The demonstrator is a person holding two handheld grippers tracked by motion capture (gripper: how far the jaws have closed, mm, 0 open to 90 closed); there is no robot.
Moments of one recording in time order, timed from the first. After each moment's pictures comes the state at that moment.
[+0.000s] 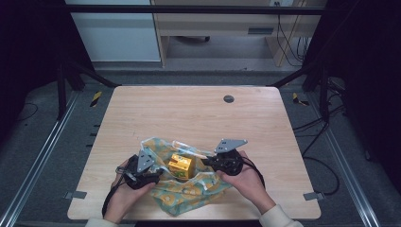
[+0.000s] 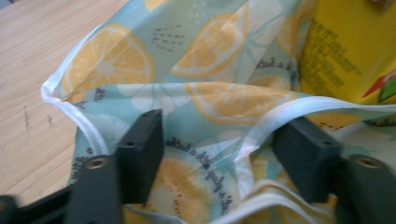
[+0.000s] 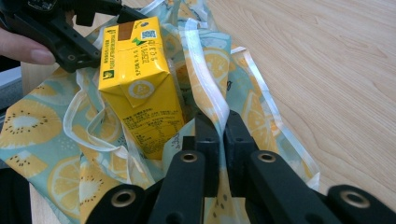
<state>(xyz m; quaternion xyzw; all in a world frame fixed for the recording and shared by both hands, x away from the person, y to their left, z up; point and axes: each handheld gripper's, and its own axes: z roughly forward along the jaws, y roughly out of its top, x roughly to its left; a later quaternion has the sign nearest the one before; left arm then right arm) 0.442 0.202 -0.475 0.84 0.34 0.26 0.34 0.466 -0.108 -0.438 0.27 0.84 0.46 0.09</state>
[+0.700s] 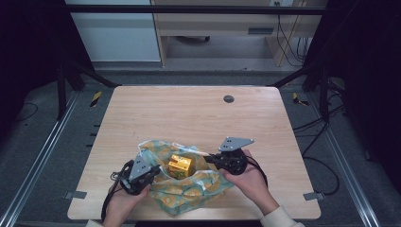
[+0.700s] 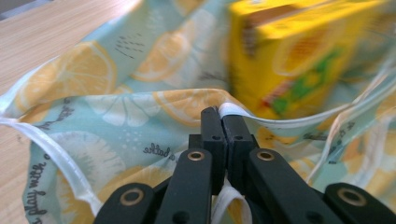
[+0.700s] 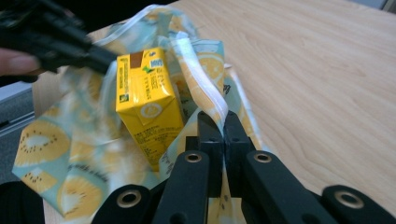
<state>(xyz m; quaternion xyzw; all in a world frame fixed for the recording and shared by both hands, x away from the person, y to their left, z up) 0.406 0.203 -0.453 0.83 0.32 0.22 0.41 0.459 -0.117 -0.420 0.27 0.83 0.48 0.10</state>
